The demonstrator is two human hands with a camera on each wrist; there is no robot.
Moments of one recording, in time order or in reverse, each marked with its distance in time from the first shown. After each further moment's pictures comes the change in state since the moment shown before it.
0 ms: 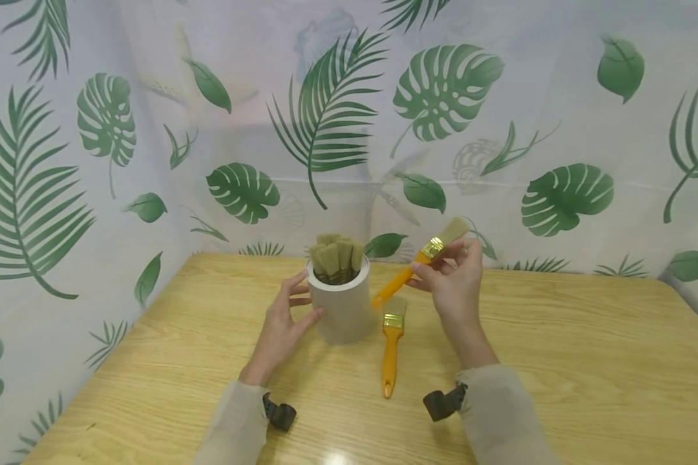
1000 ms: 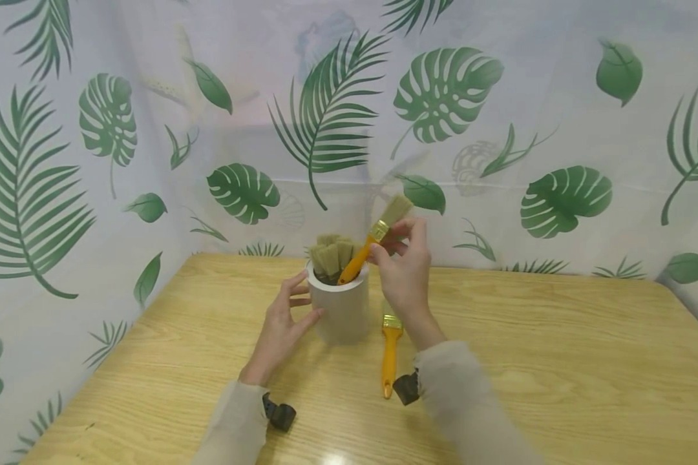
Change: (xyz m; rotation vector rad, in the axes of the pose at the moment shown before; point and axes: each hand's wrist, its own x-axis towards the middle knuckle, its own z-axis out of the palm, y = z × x) left_hand 0.000 0.000 0.000 -0.005 -0.006 -0.009; right_hand 0.005 0.004 0.063 -0.114 -0.098 -0.274
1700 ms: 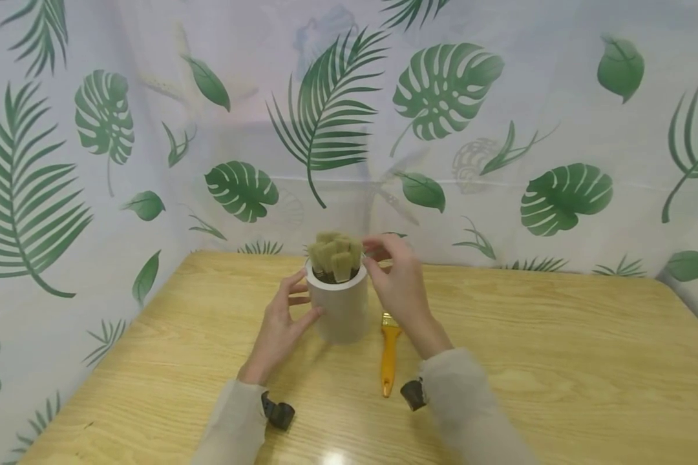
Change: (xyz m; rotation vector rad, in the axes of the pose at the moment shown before) left_hand 0.001 -0.001 0.000 -0.007 0.013 0.024; right_hand -0.011 0.001 -0.010 -0.400 -0.227 -0.084
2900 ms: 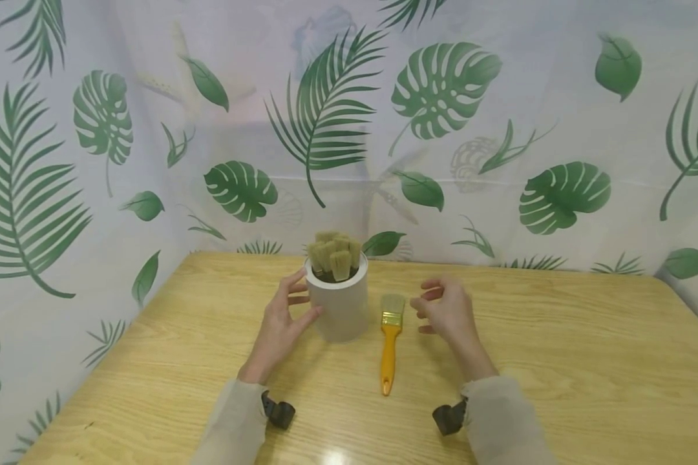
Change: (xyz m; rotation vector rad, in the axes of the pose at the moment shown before) left_hand 0.000 0.001 0.000 -0.008 0.001 -0.023; right_hand -0.034 0.043 -0.054 0.012 -0.171 0.676
